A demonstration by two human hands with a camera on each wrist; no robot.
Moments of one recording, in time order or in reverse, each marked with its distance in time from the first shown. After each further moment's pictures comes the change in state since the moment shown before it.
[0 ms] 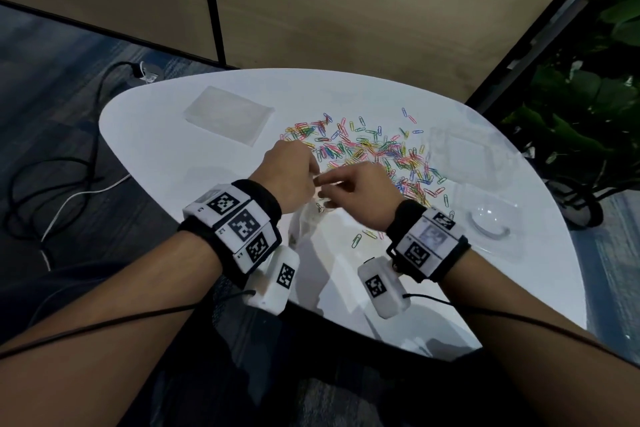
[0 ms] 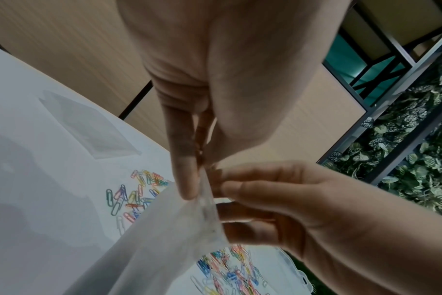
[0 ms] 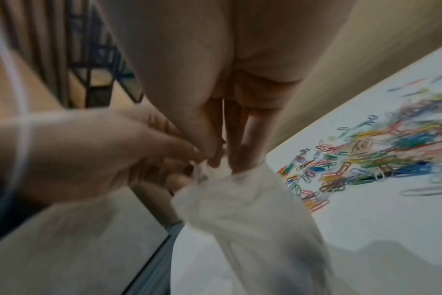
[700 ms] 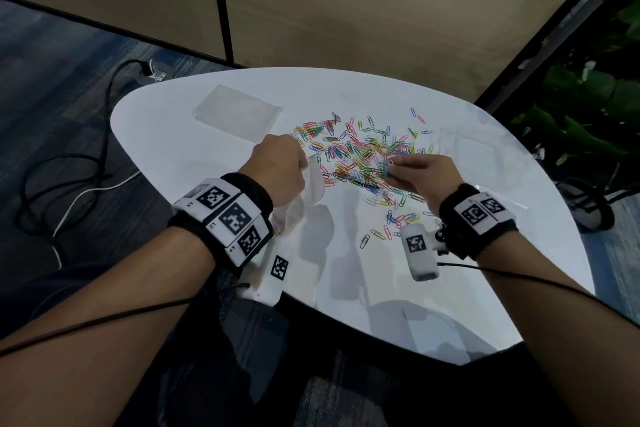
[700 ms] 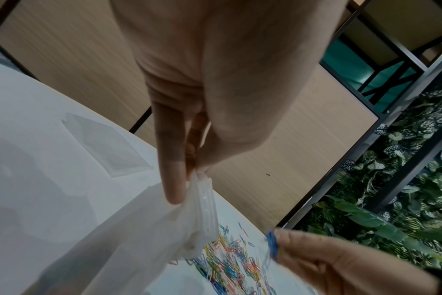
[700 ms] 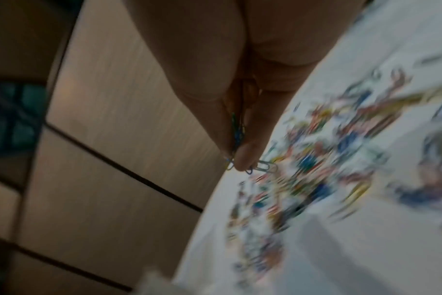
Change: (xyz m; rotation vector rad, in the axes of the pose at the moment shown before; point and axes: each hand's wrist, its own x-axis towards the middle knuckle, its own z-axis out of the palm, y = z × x) left_hand 0.000 -0.018 -0.017 0.034 0.017 -0.069; right_hand 0.019 0.073 -0.060 0.554 0.339 0.393
